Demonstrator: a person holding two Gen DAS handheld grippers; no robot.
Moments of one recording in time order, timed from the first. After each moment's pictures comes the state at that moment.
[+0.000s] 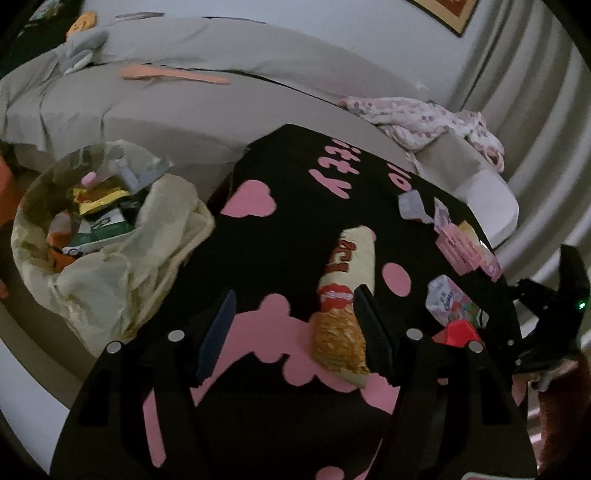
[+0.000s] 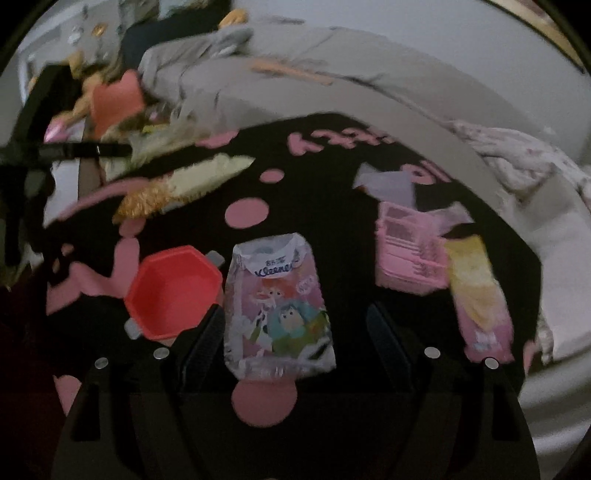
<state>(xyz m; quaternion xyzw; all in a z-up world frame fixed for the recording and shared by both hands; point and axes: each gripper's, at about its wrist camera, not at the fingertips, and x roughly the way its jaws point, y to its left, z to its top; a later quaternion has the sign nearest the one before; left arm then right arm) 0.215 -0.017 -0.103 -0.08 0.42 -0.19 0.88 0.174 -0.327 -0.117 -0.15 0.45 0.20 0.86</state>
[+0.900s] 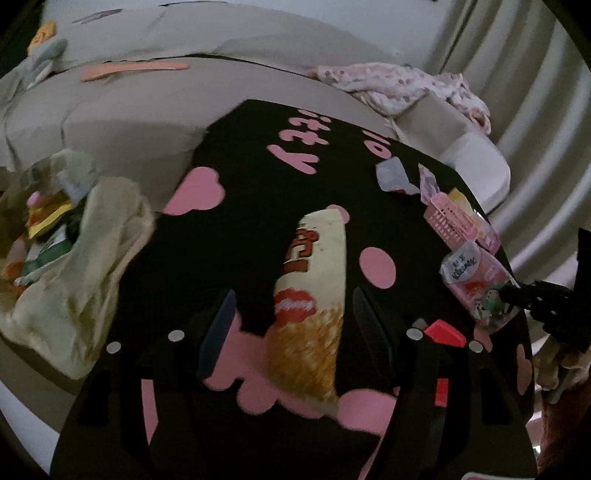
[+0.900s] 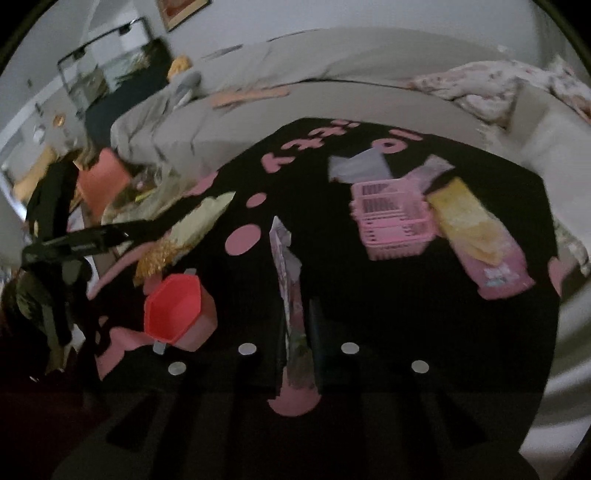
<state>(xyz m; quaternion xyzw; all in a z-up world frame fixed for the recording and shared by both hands) 0.240 -0.074 -0.119 -0.02 0.45 -0.24 0.86 0.150 -0.372 -0.097 0.05 0.44 0.14 0.88</state>
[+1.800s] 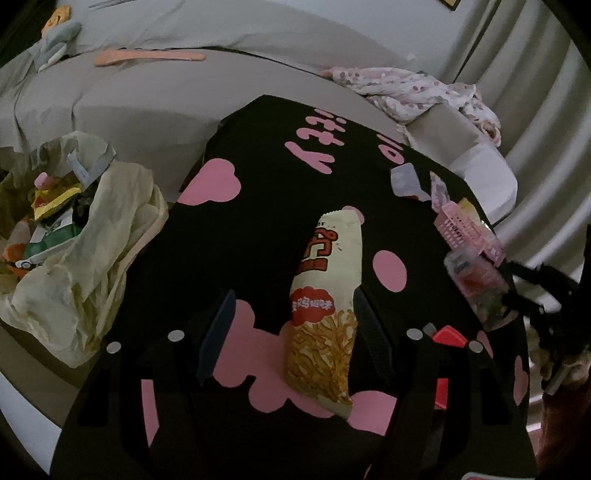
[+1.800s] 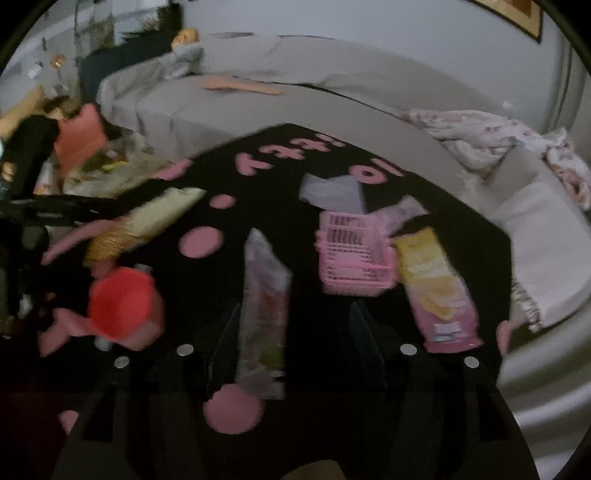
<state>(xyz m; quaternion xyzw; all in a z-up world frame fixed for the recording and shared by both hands) 0.241 -0.055 -0.122 -0.06 0.46 -0.22 0.86 0.169 -0.352 -0.091 -0.07 0.43 0.14 0.89</state>
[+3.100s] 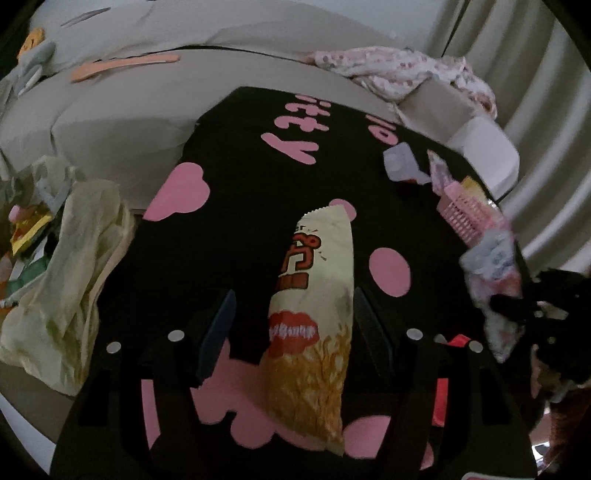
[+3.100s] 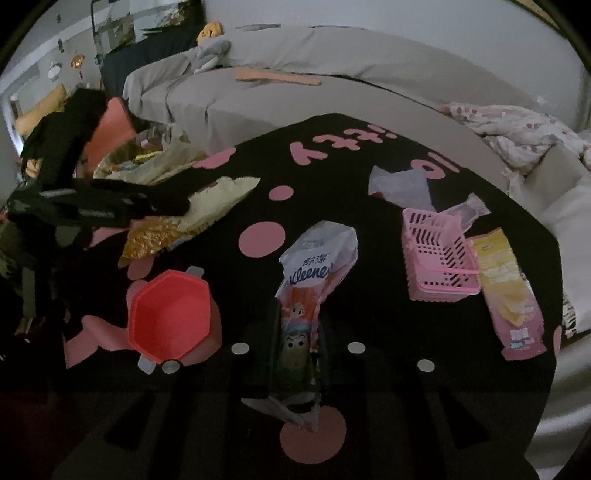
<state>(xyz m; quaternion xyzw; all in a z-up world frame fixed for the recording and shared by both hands) 0.261 -0.091 -0.136 0.00 0.47 -0.23 0.85 0.180 -0.315 -0.109 -0.06 0.44 0.16 0.88</state>
